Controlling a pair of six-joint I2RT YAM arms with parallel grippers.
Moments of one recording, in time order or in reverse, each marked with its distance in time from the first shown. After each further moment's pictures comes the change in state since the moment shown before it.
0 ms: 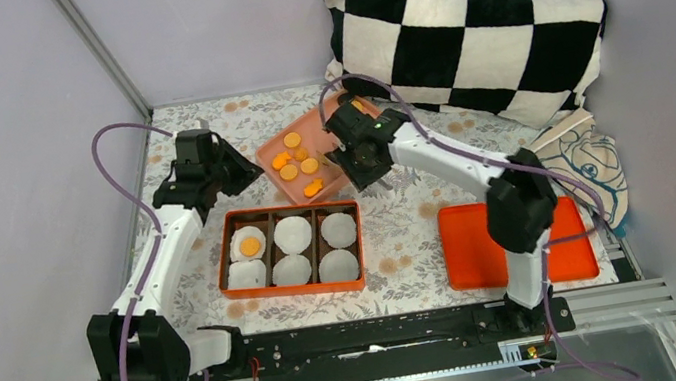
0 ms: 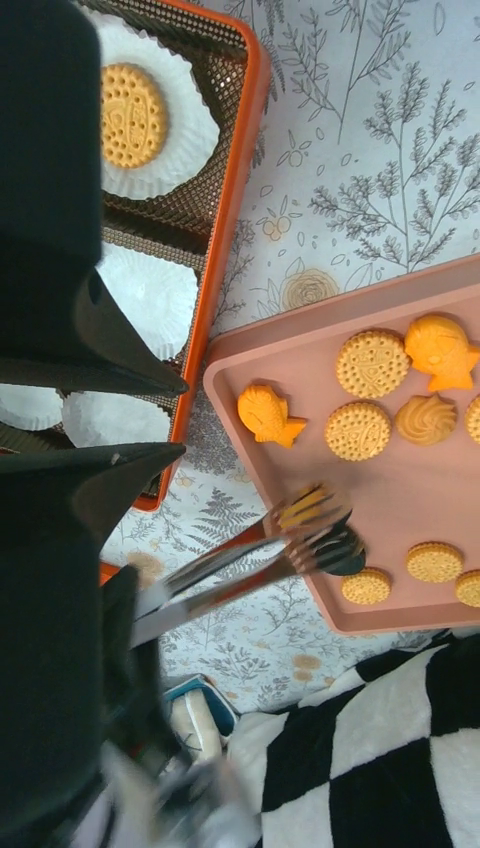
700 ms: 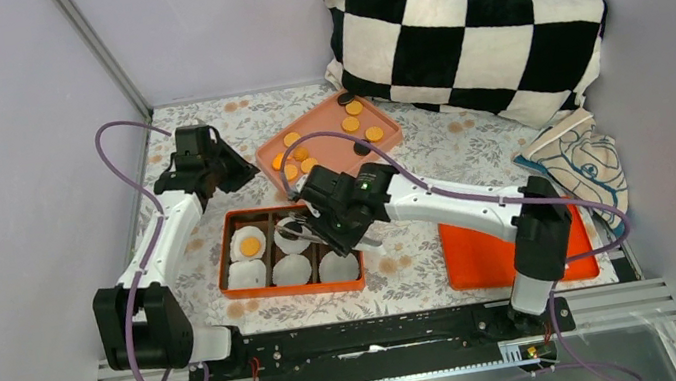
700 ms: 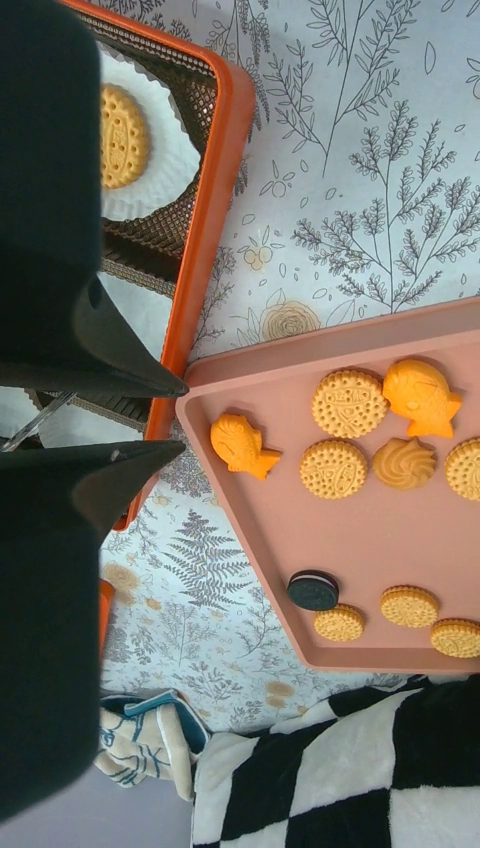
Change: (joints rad) left arm 0.058 0.110 0.042 -0.002 0.014 0.002; right arm 0.346 -0.226 -0.137 -0.040 -0.120 0.046
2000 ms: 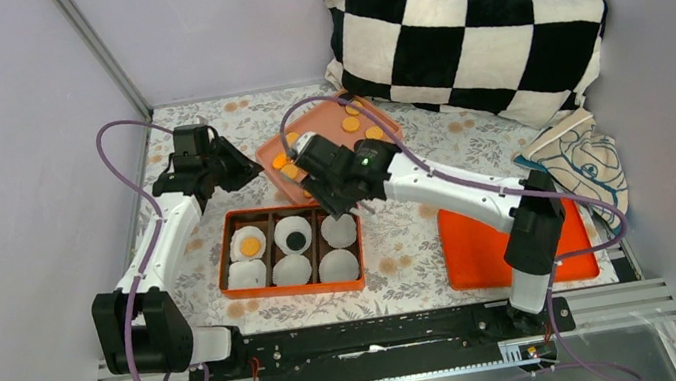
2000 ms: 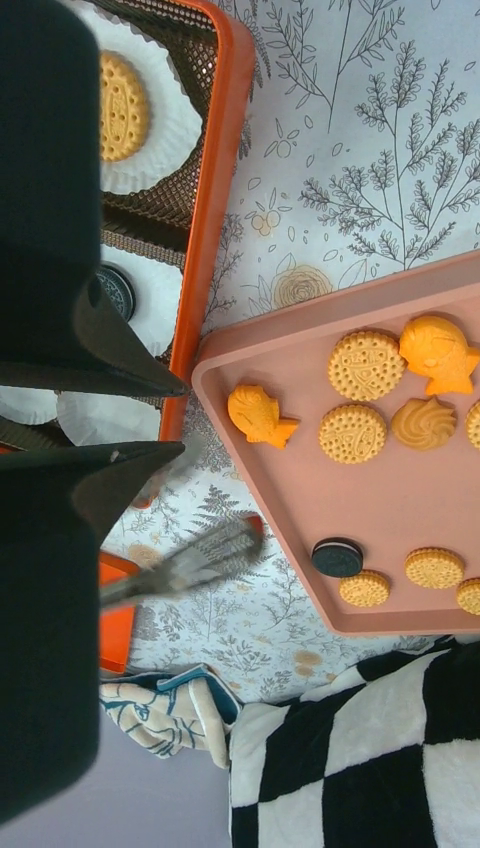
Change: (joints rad) left arm 0.000 -0.021 0.000 0.008 0.069 0.005; right arm -0.053 0.060 0.144 0.016 0.248 -0.024
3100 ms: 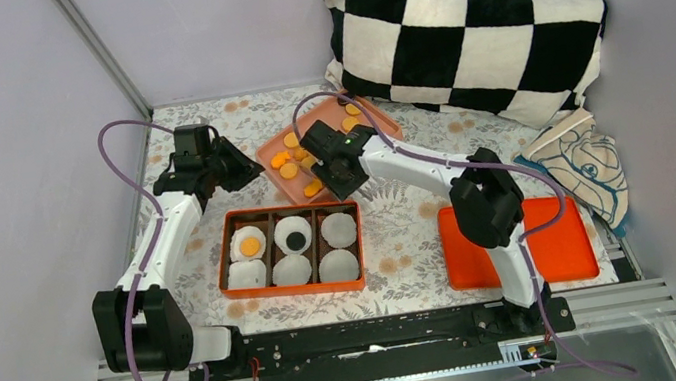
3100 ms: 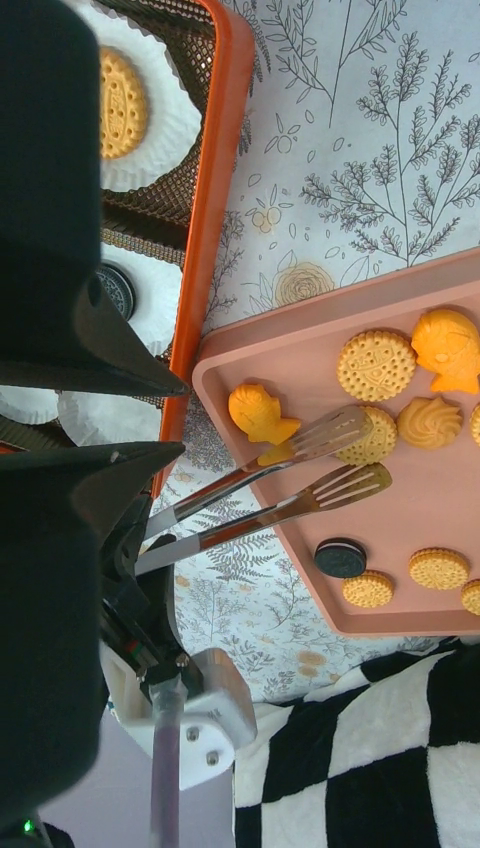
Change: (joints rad) left arm 0.000 0.009 0.000 0.005 0.010 0.000; right arm -0.201 0.271 0.061 0.069 -0.073 -0.037
